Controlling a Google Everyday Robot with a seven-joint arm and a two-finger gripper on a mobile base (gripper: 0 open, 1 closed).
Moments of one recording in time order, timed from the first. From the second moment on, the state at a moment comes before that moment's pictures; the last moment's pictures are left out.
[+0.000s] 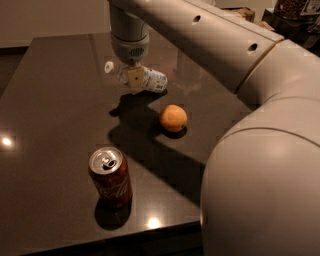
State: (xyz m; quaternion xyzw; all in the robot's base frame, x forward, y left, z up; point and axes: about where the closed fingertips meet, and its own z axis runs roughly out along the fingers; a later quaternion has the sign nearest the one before) arm 0.659 0.076 0.897 -0.83 0.53 -0.08 0.13
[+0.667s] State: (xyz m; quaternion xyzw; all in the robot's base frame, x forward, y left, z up) arm 0.638 0.079 0.875 -0.86 0.50 -0.07 0.09
